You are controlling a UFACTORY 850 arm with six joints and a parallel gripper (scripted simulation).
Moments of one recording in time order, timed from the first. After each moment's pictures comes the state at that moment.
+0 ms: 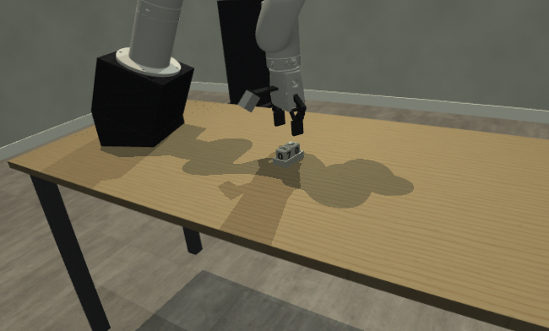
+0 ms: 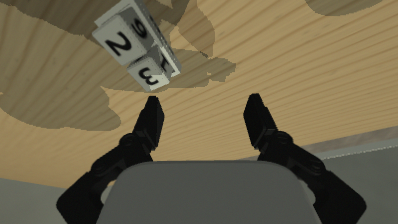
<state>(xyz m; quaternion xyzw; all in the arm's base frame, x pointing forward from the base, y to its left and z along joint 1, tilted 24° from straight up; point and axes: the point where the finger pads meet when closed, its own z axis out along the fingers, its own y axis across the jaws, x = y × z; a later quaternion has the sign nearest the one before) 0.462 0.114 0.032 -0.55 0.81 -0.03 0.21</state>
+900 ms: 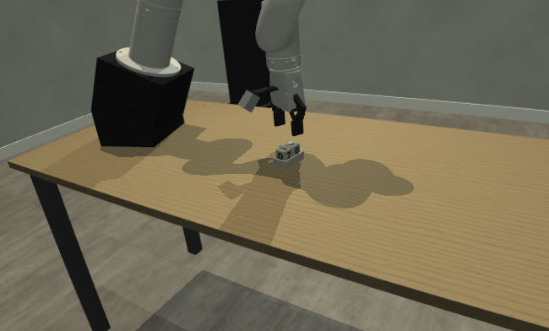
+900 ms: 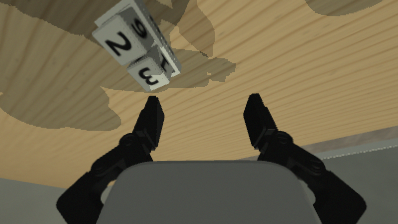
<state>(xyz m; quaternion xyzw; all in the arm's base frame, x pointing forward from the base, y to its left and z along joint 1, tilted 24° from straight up) 0.462 0.114 0.032 -0.55 0.81 -0.03 0.21</state>
